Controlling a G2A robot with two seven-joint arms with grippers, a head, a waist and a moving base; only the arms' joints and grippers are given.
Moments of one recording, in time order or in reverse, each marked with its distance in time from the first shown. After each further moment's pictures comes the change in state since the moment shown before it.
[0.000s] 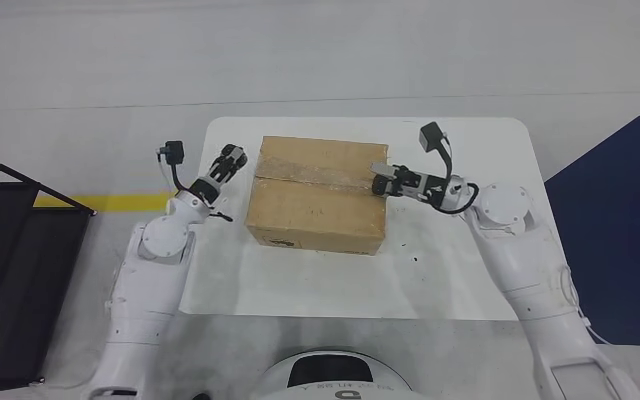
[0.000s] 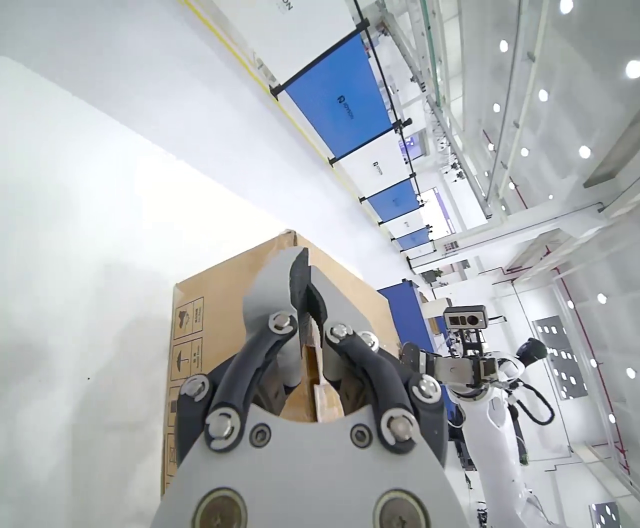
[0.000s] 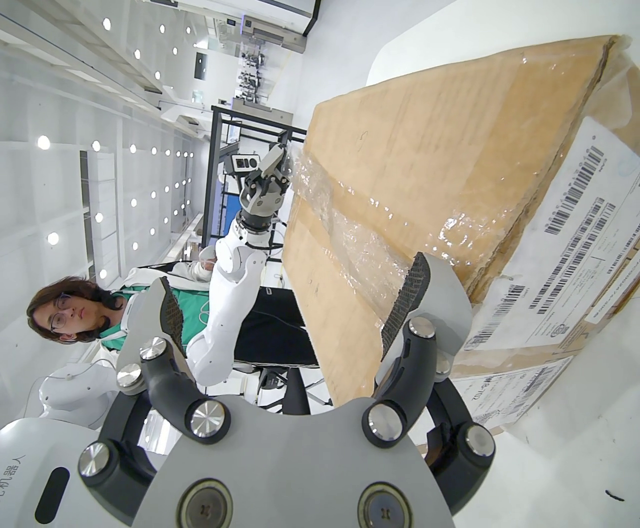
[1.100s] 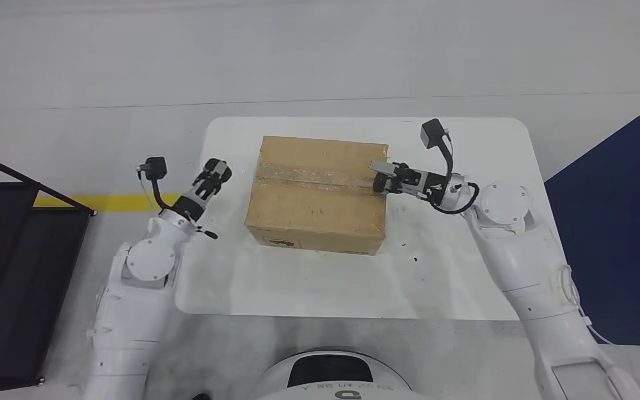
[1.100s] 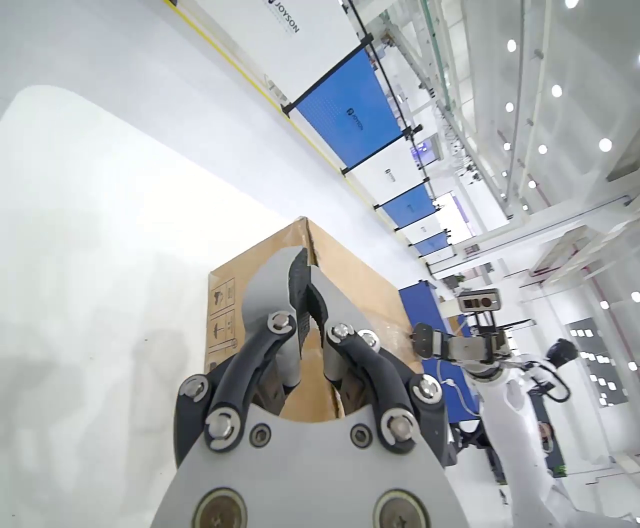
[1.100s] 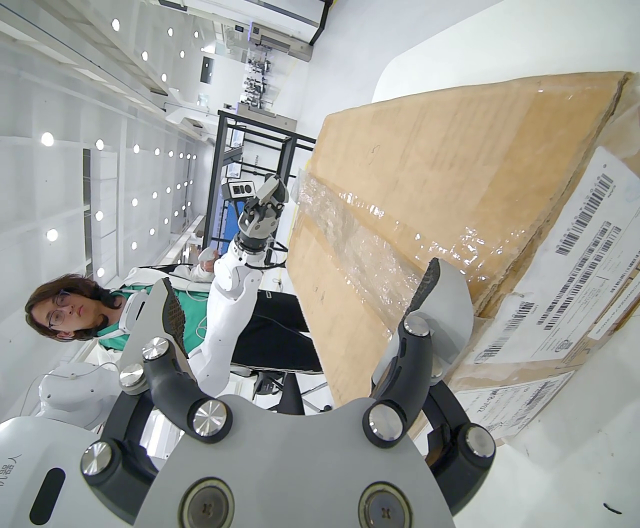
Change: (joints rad) left arm 0.156 0.030 -0.063 -0.148 0.126 0.009 0.055; right arm 0.006 0.007 -0.011 -0.012 0.002 -0.021 -0.035
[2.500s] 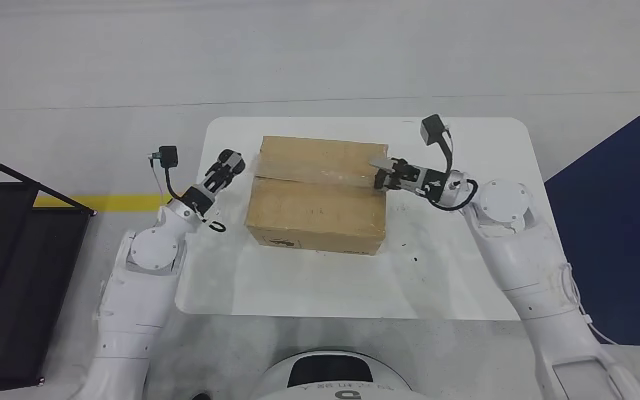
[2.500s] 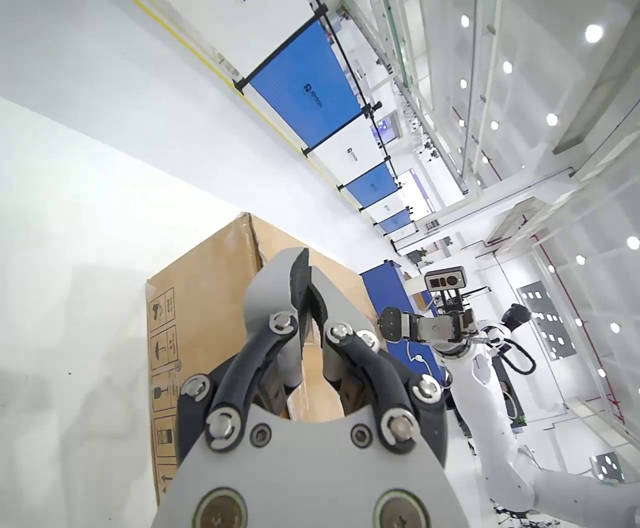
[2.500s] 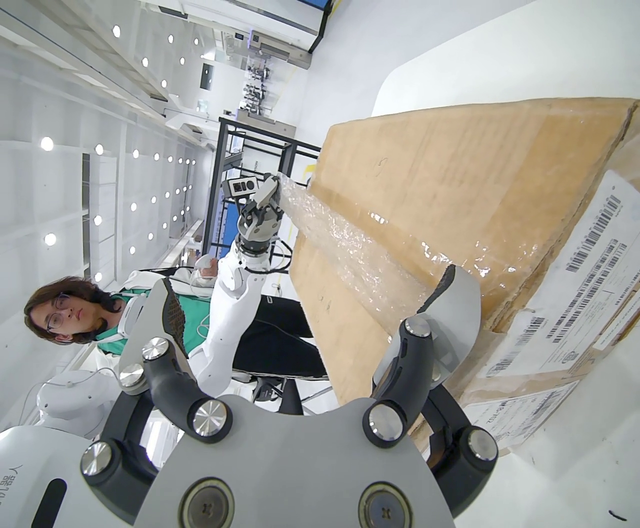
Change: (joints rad) left arm -0.074 0.014 0.039 0.054 -0.121 -0.098 -0.071; right arm 0.012 0.005 -0.013 -0.016 0.006 0.020 -0.035
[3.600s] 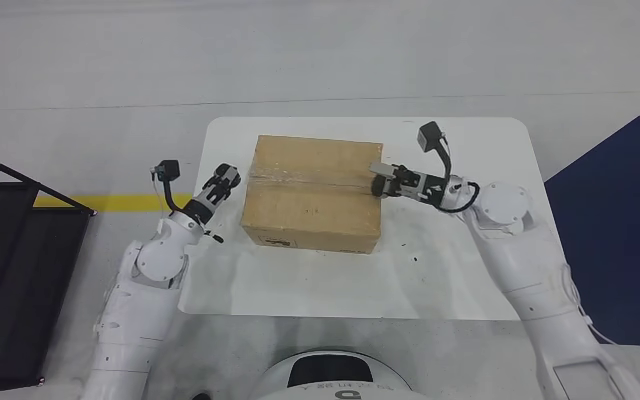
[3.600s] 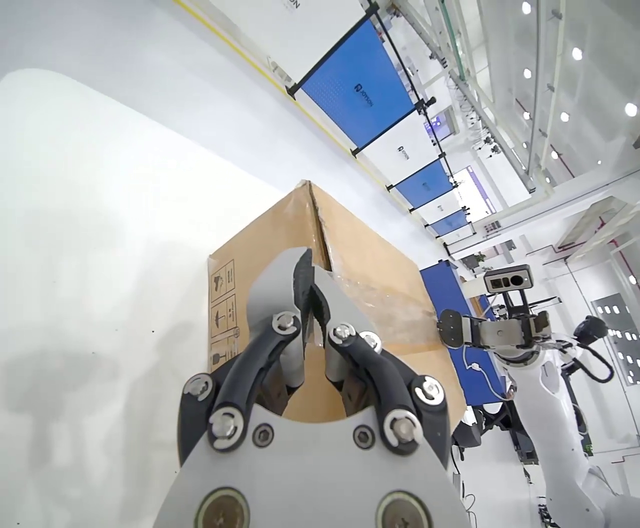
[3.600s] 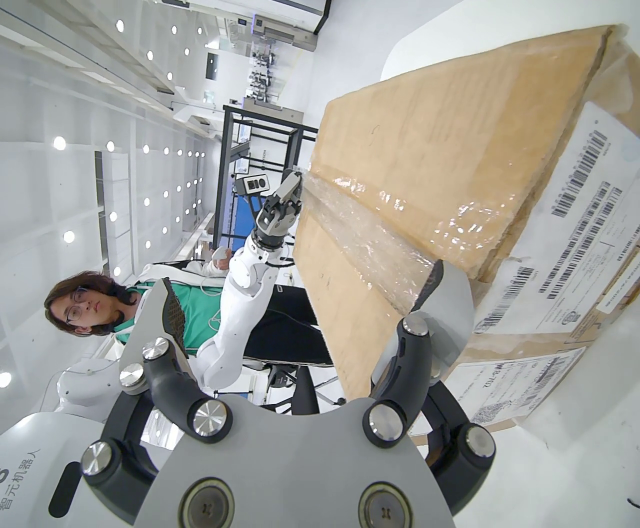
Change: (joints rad) left arm 0.051 0.011 0.020 0.003 0.144 0.076 0.096; right arm -0.003 0.005 -0.013 0.037 0.046 0.013 0.050
